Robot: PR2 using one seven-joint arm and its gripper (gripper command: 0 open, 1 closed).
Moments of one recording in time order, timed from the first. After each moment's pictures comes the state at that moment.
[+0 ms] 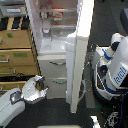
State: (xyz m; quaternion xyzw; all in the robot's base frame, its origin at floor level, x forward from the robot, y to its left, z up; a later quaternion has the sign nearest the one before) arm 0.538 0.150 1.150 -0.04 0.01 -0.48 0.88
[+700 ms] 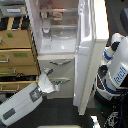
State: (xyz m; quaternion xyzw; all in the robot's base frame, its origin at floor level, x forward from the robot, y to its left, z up) arm 0.616 0.079 1.094 0.05 0.04 -0.38 0.92
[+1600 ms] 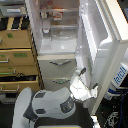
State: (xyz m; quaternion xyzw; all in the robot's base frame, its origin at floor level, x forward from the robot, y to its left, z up) arm 0.523 -0.159 1.227 -0.03 -0.04 -0.42 0.90
